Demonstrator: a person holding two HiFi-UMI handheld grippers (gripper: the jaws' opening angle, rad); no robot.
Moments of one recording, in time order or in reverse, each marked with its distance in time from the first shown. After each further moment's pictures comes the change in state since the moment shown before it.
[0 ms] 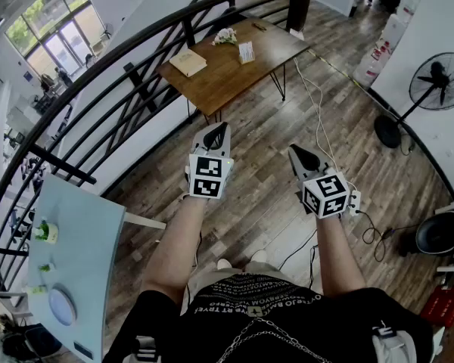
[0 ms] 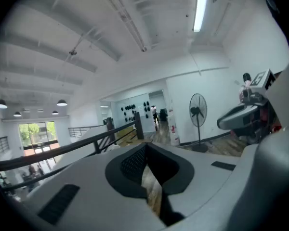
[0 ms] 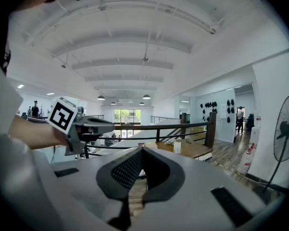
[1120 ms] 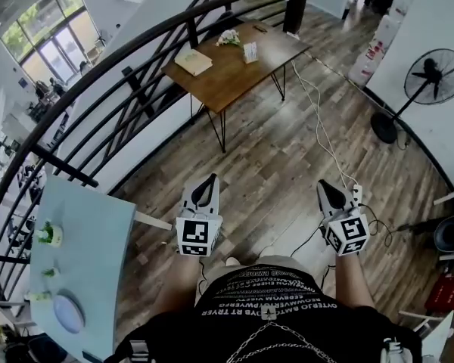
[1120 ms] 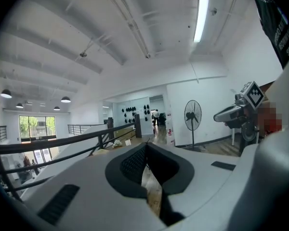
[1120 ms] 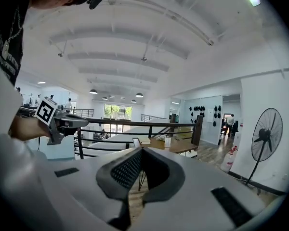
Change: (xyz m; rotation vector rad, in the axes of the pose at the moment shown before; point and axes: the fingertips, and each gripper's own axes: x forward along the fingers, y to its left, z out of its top) left arm -0.183 0.009 -0.072 -0.059 -0.053 -0.029; right arm -0.113 0.075 -0.043 -0.049 0.021 -0.163
